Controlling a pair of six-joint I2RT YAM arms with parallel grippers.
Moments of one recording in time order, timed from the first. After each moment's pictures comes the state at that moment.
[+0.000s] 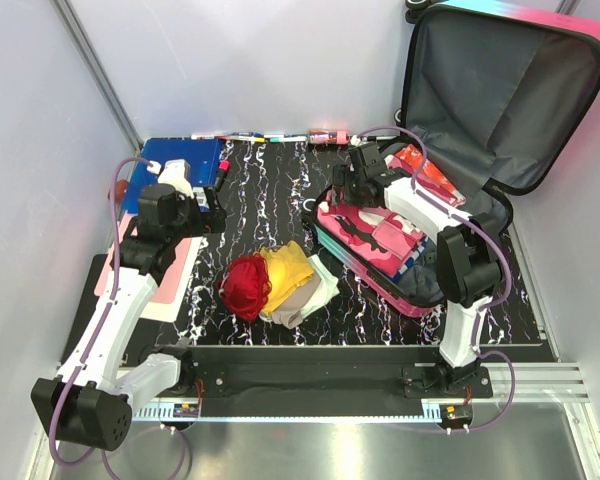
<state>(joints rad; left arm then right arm) -0.18 1.01 0.96 -0.46 0.01 -0.25 0.44 1.93 1.53 -0.43 0.05 0.40</state>
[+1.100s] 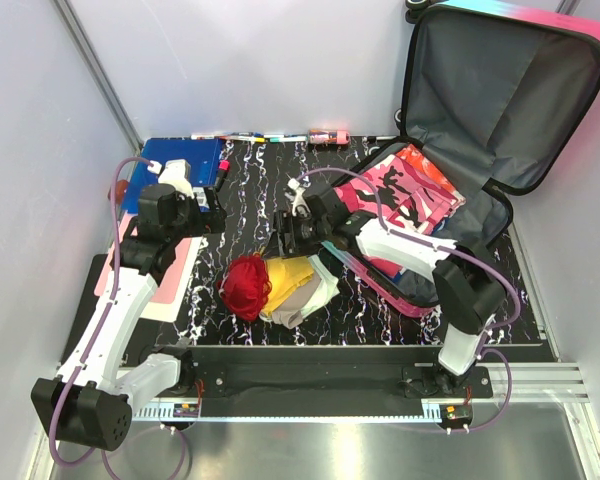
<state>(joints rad) -0.18 1.01 0.96 -0.46 0.01 -0.24 0.77 1.78 1.28 -0.16 -0.45 0.65</state>
